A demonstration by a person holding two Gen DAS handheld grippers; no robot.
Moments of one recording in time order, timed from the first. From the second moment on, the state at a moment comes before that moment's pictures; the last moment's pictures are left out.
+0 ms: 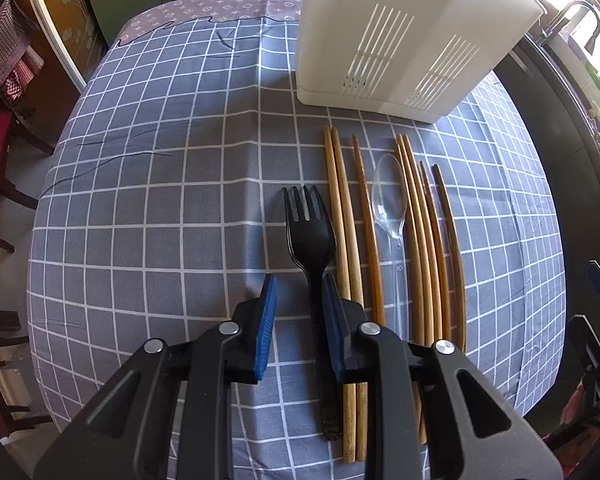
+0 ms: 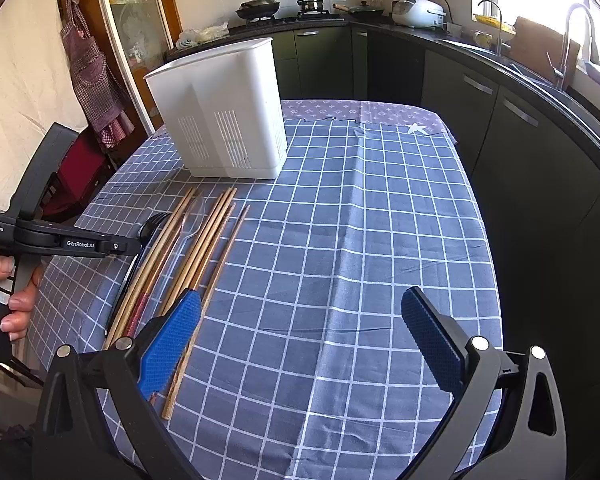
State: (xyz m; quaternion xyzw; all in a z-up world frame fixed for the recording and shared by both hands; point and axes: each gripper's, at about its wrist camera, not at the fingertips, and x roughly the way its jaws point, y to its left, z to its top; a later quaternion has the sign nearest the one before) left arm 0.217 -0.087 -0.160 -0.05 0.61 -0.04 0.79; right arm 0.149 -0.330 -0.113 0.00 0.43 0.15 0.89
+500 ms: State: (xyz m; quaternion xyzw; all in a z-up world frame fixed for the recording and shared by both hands) left arm 0.229 -0.097 -0.167 -0.04 0.60 -0.04 0.80; right arm 0.149 -0.333 -0.097 0.01 0.43 0.13 0.90
